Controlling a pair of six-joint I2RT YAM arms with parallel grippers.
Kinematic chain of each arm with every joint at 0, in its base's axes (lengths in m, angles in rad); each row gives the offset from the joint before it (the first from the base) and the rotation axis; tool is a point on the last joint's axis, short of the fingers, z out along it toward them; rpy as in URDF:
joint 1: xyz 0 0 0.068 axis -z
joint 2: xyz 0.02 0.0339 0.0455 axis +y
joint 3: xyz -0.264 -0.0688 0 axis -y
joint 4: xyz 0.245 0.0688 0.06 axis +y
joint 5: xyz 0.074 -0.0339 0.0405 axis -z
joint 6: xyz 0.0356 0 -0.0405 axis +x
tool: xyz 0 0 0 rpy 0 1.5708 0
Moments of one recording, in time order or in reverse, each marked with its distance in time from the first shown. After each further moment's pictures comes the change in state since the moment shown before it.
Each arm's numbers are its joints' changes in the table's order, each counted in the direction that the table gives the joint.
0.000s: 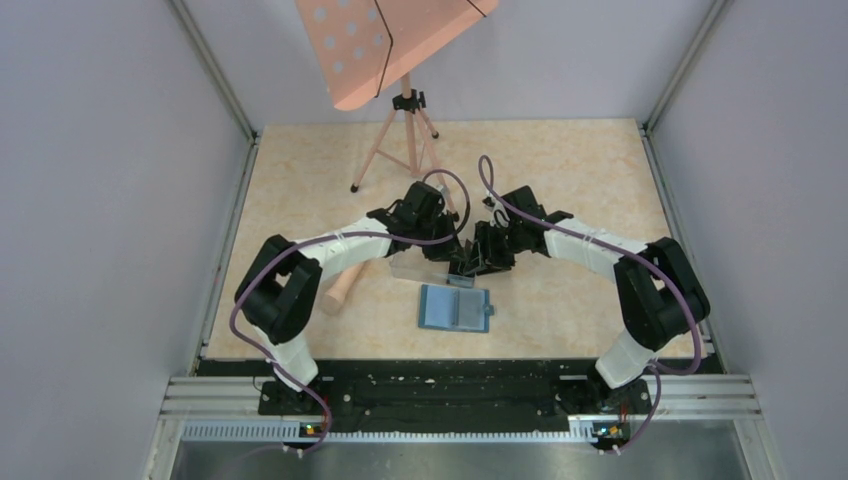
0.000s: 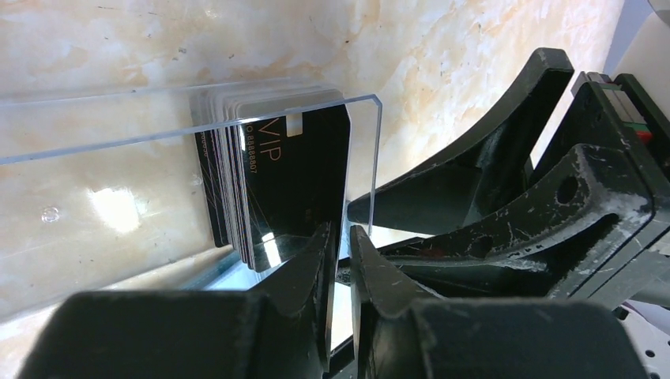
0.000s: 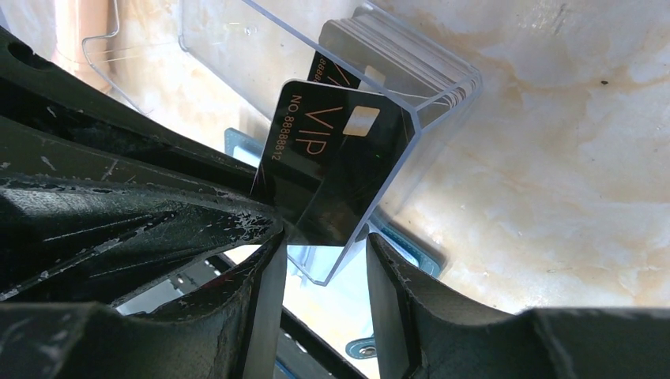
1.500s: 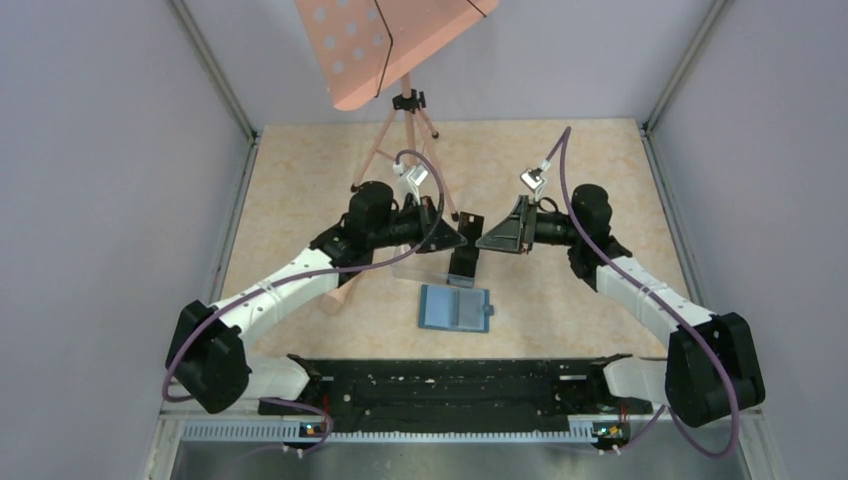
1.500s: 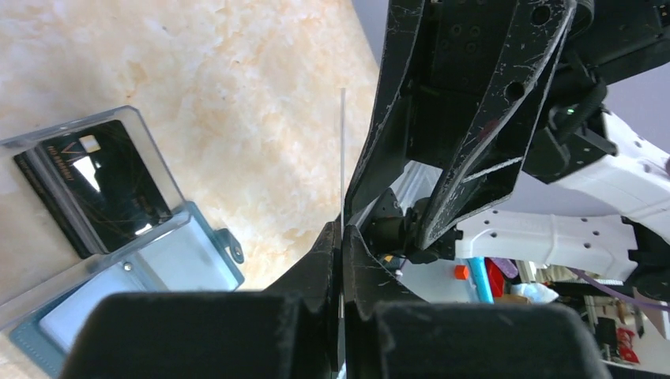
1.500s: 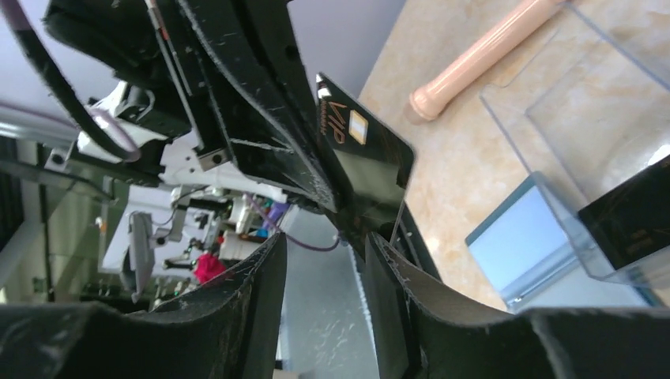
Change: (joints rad) left arm -0.023 -0.445 -0.209 -0.259 0.185 -0.002; right arm 0.194 -0.411 -0.282 -0.689 -0.557 0.433
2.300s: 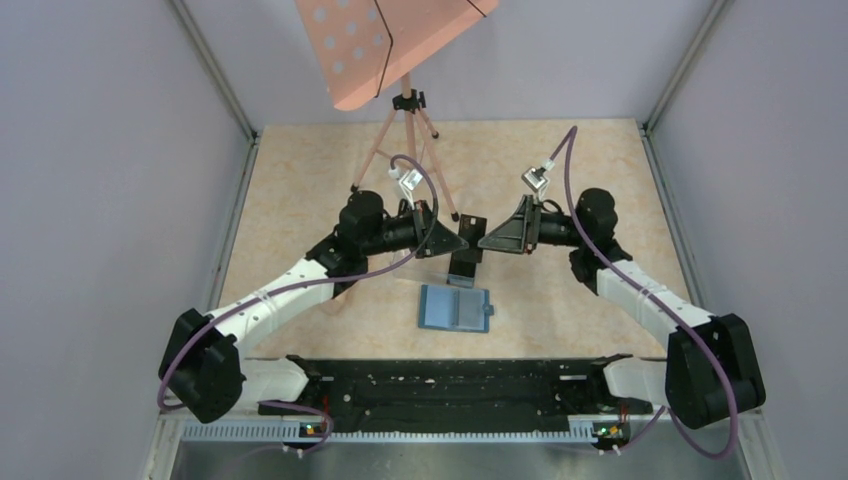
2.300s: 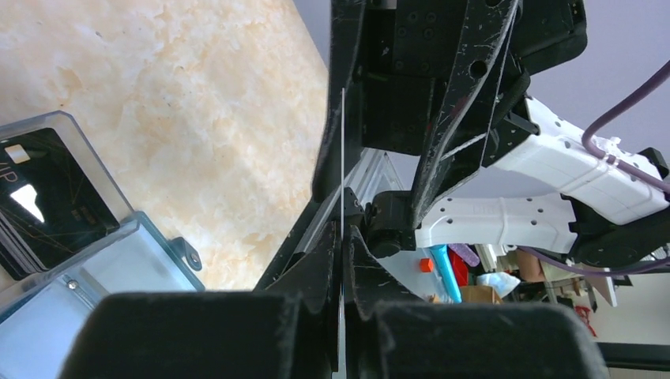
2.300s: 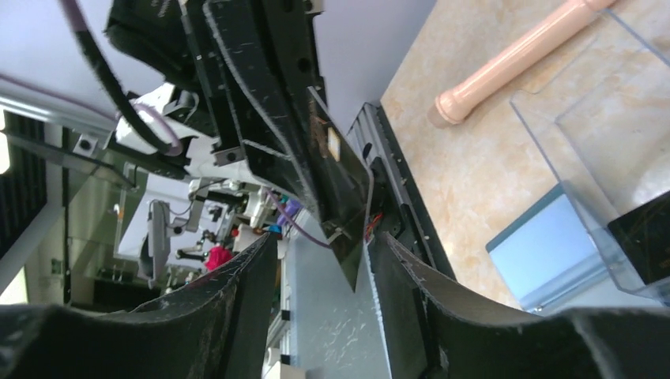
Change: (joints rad) left arm 0.000 -0.059 -0.103 -0.196 0.078 -0.102; right arm 0.013 -0.008 -0.039 -0.152 -0.053 0.103
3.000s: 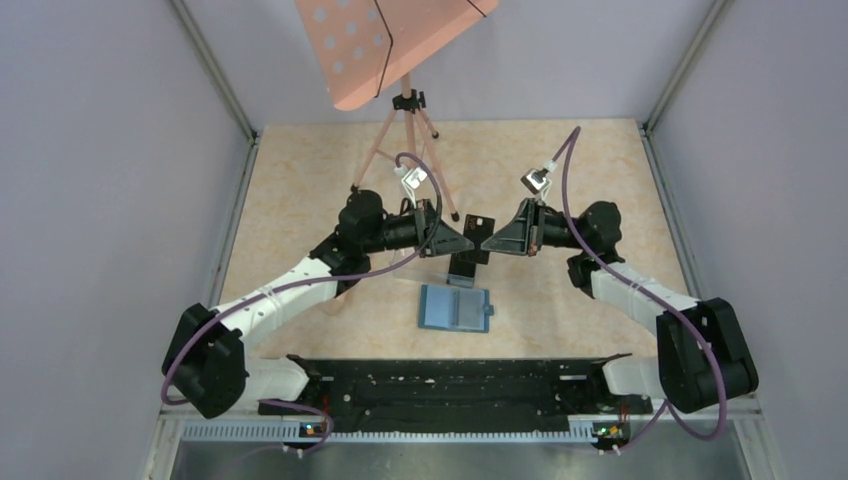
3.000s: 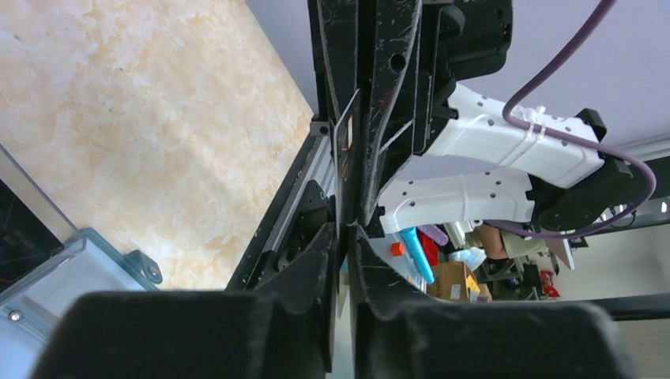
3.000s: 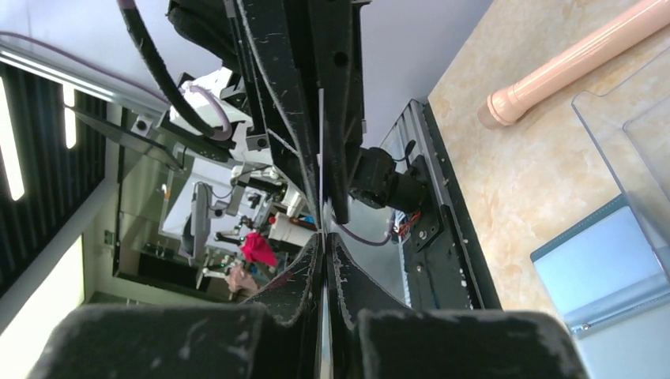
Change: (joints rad) left arm 0.001 0.029 -0.012 -0.136 0.105 -0.072; right arm 0.003 0.071 -0.085 -0.490 -0.081 0.327
